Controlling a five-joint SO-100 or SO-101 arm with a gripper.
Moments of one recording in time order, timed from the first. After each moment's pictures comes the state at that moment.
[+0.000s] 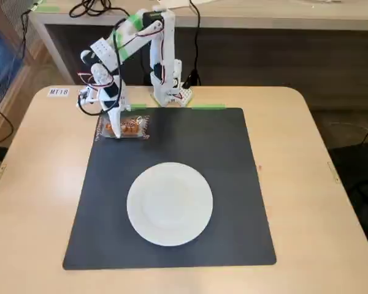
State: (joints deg) arm 55.2 94.2 107.6 90.0 -49.7
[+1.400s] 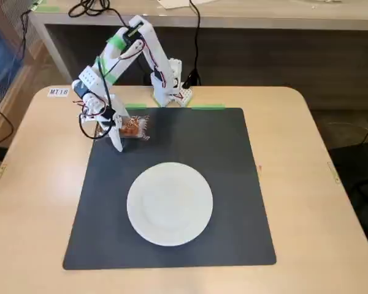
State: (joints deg) arm 48.9 71.3 89.7 91.8 -42.2
